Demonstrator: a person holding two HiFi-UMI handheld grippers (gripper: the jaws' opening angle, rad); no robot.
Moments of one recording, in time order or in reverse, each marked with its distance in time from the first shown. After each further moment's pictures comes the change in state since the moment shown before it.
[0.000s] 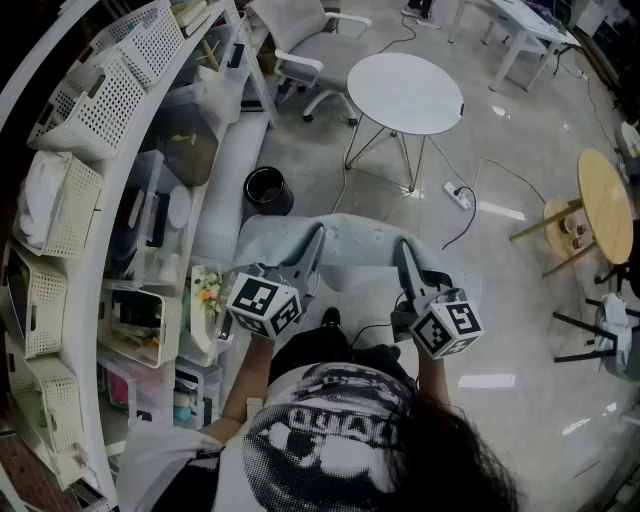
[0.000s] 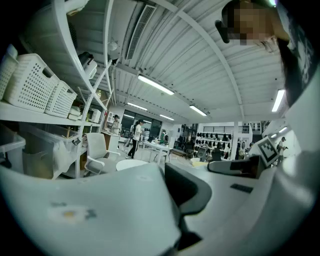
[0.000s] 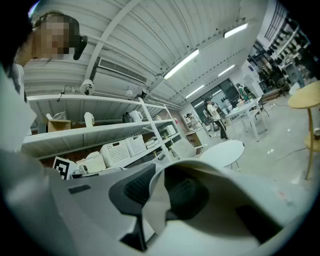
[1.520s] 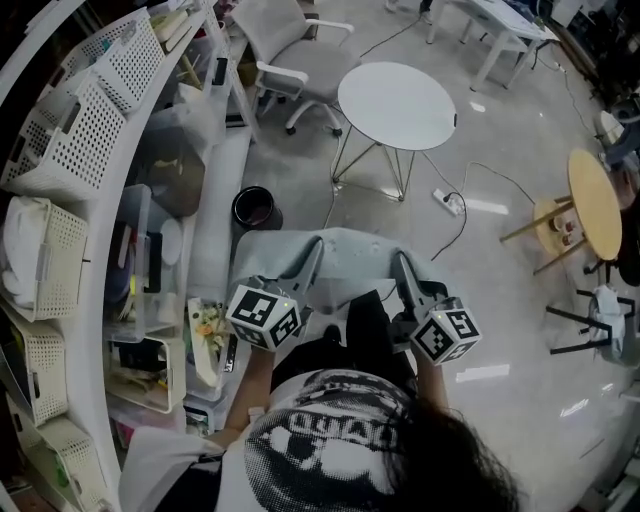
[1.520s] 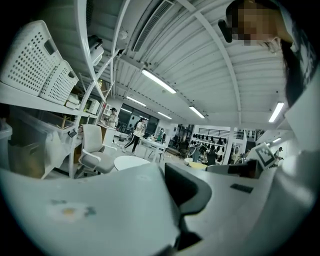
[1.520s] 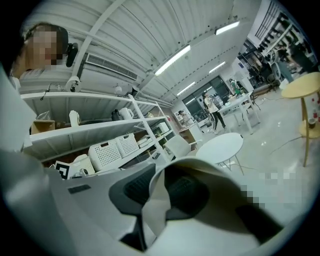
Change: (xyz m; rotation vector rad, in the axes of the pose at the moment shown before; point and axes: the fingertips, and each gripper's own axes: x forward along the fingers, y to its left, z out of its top) left arm 0.030 0.080 0.002 -0.071 0.034 -0.072; right arm 0.077 0.001 -0.015 0.082 0.014 -0.075
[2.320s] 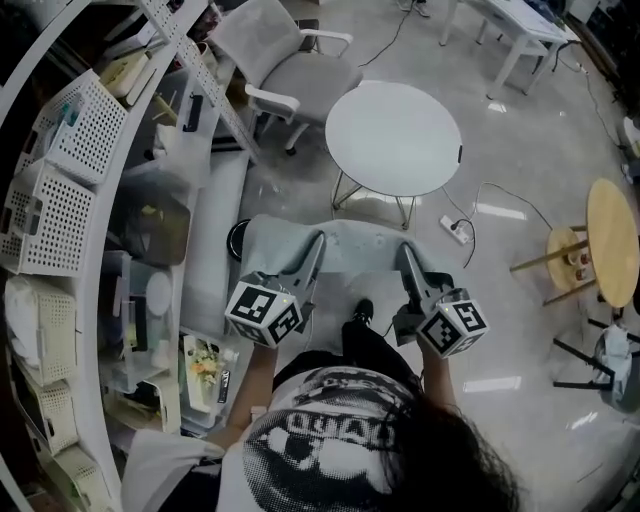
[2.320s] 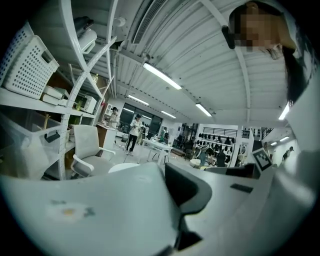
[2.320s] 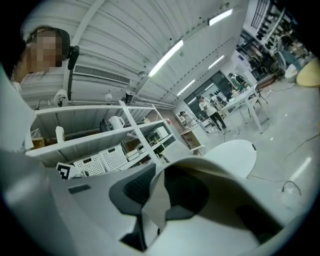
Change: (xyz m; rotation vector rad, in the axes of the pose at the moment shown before) left arm 0.215 0.045 0.052 0.006 0.007 0.046; right arm 0.139 -0.154 0.112 0.054 -0.023 0.083
